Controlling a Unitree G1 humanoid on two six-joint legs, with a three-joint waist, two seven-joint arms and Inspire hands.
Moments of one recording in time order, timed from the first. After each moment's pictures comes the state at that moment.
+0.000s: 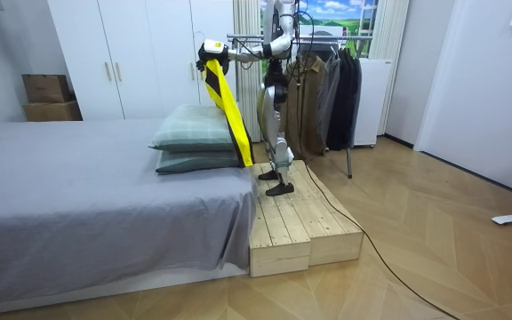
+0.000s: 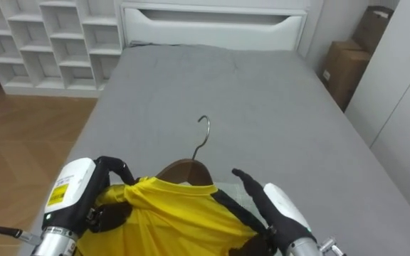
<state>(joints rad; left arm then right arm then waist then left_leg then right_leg) 0.00 0.33 -0.20 0.17 0.68 -0.16 0.34 0.02 -0.35 0.18 0.23 -0.38 -0.15 0.18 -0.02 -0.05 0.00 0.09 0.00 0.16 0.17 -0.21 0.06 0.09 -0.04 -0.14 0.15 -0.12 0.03</state>
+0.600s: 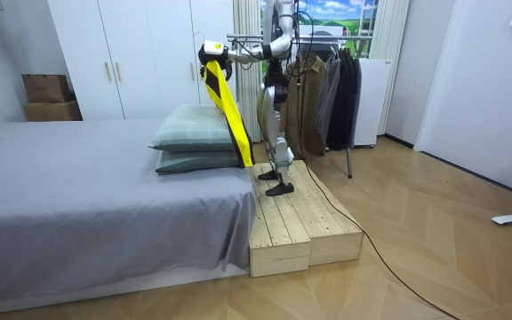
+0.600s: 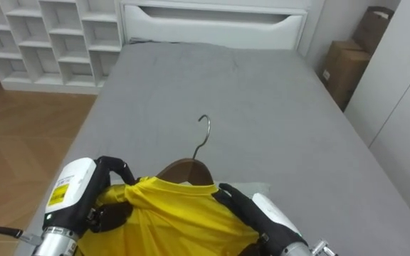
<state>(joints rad) 0.00 0.33 -0.20 0.17 0.68 -0.16 0.35 0.01 -0.35 0.18 0.23 -0.35 -0.15 0.23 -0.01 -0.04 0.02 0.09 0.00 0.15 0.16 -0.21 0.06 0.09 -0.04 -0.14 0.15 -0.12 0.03</state>
